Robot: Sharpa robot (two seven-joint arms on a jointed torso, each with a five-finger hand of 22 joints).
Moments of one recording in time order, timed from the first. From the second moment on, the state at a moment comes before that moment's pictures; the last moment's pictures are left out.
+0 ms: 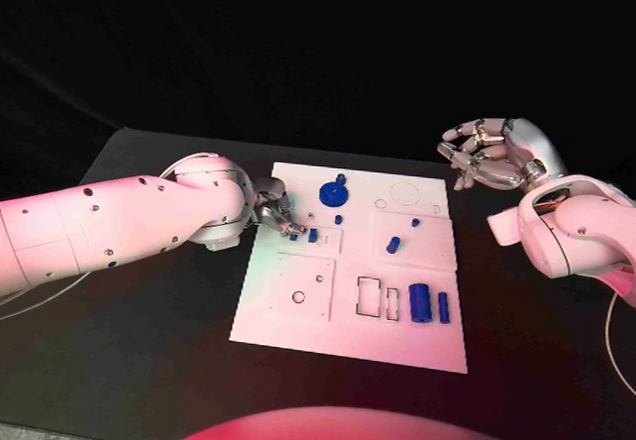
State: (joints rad) left arm 1.26 -0.71 -0.05 1.45 -1.22 0.10 -0.52; left_hand 0.99 -0.21 0.39 0.30 0.46 1.01 -0.01 0.73 0.87 1.44 -0.07 1.27 1.20 1.47 -0.12 1.57 1.31 0.05 1.47 -0.01 1.49 1.31; right arm 1.31 -0.99 -0.14 1.60 -0.67 -0.65 0.20; right_hand 1.25 -0.15 0.34 0.29 0.25 0.74 0.17 0.36 0.46 0.99 0.09 0.77 0.66 1.34 0.01 0.70 0.79 0.16 1.25 0.11 0.38 0.76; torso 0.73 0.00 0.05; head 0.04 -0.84
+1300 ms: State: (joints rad) left arm 1.26 -0.74 -0.02 1.46 -1.05 -0.12 -0.38; left_hand 1.05 -0.19 0.31 0.29 0.38 0.74 0.12 0.60 0.83 1.01 0.05 0.82 0.71 1.39 -0.02 1.29 1.17 0.15 1.18 0.06 1.02 0.83; right arm 1.31 -0.98 -0.14 1.59 -0.67 -0.65 0.20; right_hand 1.25 -0.15 0.34 0.29 0.25 0.74 0.17 0.36 0.46 0.99 0.09 0.77 0.65 1.34 0.01 0.69 0.79 0.16 1.25 0.11 0.38 0.75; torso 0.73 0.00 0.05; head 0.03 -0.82
